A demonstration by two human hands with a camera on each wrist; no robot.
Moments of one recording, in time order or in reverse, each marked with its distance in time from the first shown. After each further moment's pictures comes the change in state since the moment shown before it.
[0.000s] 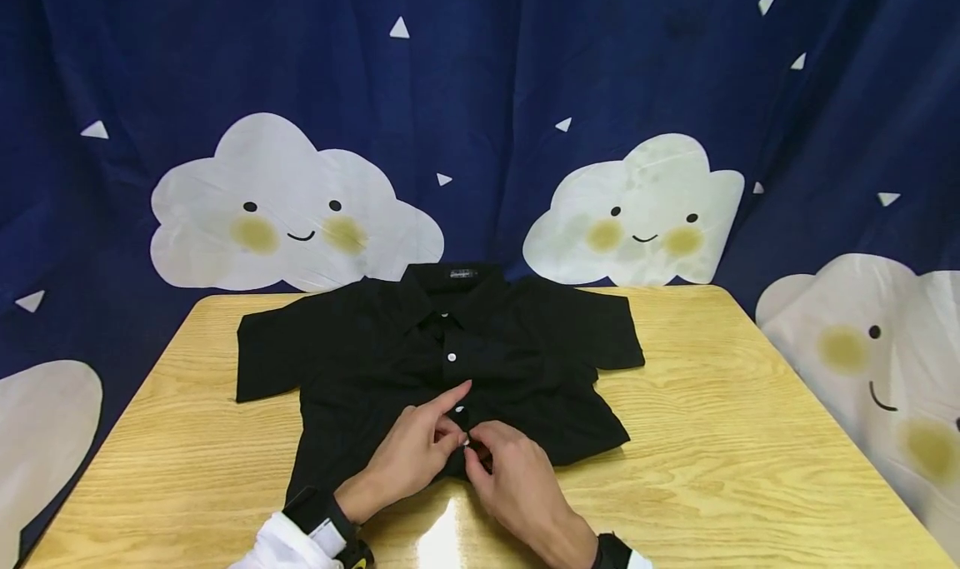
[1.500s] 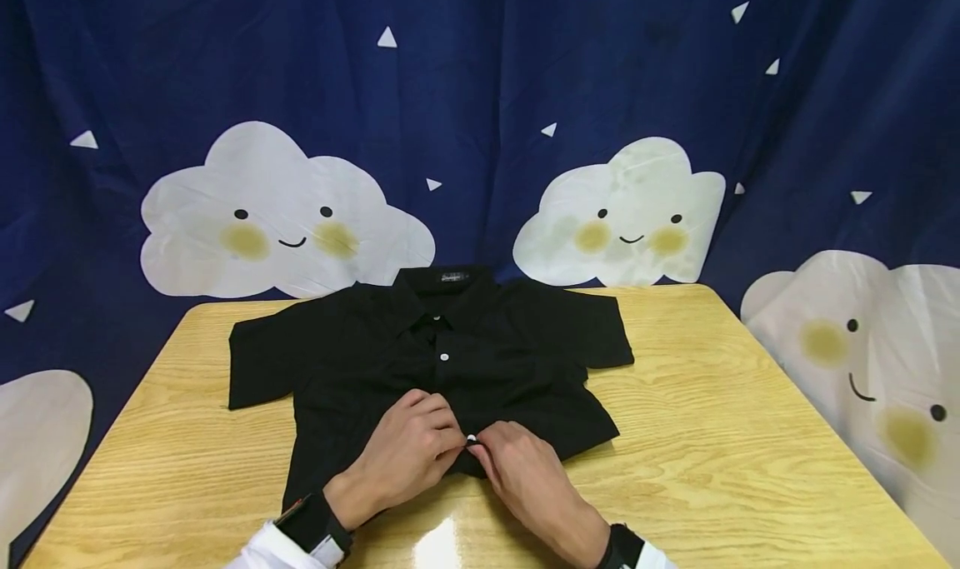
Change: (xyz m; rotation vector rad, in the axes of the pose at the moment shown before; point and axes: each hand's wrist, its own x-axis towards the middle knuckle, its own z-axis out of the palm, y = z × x) left_hand 0.005 0.000 -0.005 0.657 0.137 0.638; right_hand -0.004 0.010 -0.020 -0.217 -0.102 -0.110
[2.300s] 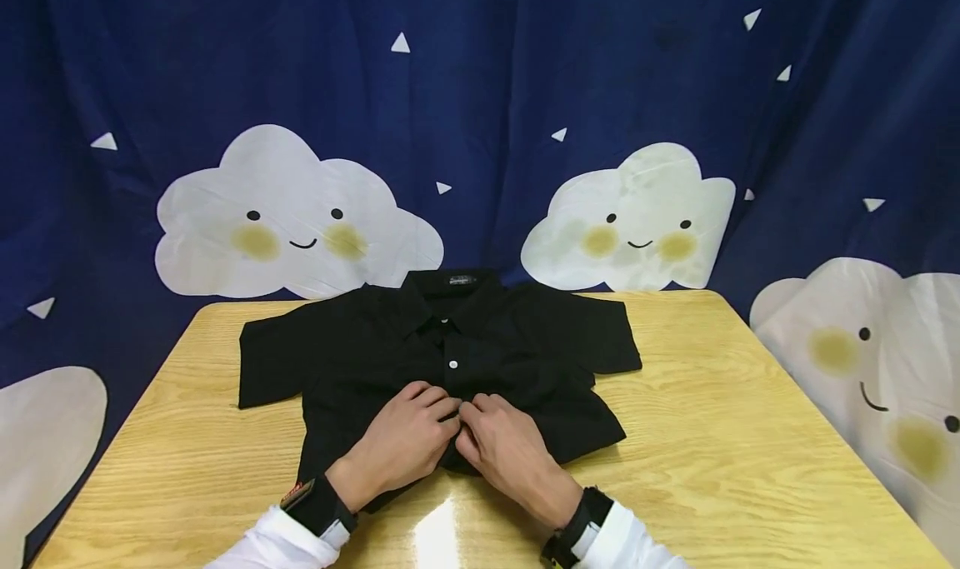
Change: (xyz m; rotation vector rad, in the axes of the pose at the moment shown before) left_hand -0.009 -0.022 0.000 0.224 -0.227 0.032; right_hand 0.037 -0.003 0.016 -0.129 0.004 -0.110
